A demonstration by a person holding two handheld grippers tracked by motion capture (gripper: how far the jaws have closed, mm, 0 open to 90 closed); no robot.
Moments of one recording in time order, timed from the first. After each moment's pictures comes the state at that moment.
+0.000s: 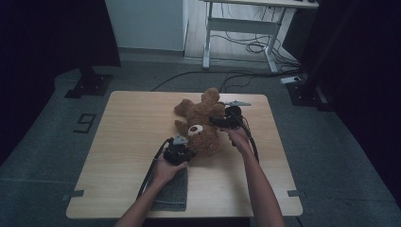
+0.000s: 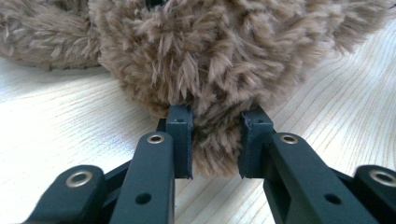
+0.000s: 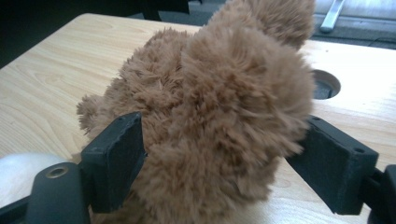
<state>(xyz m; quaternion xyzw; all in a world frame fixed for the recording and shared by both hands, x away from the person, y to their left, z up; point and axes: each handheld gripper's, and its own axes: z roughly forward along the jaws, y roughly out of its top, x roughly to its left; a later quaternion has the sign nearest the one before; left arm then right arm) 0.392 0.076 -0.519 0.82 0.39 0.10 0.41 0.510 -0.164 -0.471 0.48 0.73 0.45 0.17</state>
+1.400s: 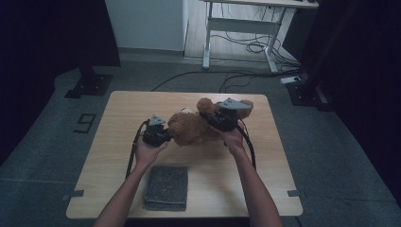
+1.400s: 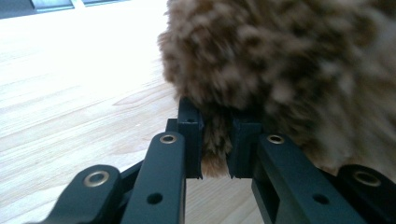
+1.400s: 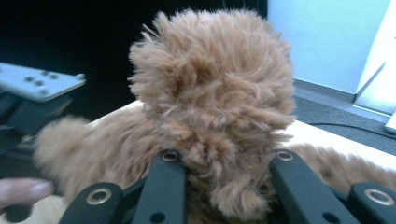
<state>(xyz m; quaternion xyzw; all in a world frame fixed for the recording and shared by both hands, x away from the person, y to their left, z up) 0.427 0.145 -0.468 0.77 0.44 0.15 0.44 0.444 -0.130 -0.406 0.32 0.72 0.58 0.18</state>
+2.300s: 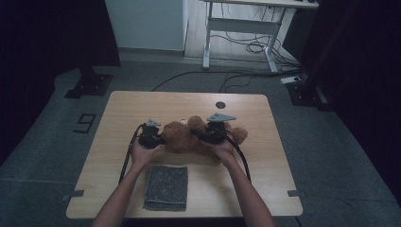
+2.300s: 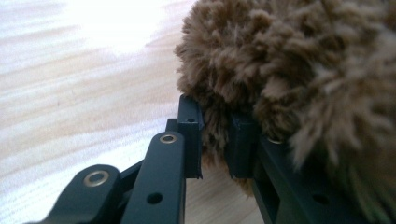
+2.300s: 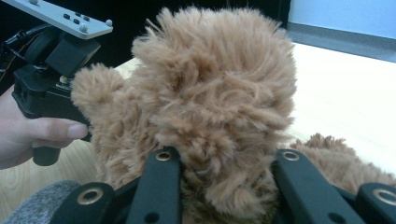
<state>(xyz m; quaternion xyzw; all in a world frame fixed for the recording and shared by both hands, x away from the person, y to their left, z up) 0.440 0.164 -0.508 0.78 0.48 0.12 0.38 0.443 -0.107 -0.469 0.34 0.76 0.54 0.11</state>
